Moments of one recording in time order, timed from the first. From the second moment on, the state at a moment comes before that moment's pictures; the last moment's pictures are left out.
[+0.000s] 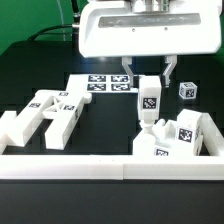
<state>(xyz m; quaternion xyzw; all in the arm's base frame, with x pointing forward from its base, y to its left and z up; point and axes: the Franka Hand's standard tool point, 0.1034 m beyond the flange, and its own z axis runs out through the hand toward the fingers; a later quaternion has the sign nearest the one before) 0.651 0.014 0.124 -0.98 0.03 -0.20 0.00</state>
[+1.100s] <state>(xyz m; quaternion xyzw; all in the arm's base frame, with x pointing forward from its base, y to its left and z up) 0.646 0.017 0.101 -0.98 0.03 -0.19 0.00</state>
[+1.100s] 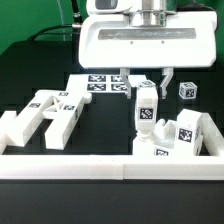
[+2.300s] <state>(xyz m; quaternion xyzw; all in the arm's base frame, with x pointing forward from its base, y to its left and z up) 0.640 0.017 0.095 -0.98 0.02 -0.19 -0.01</state>
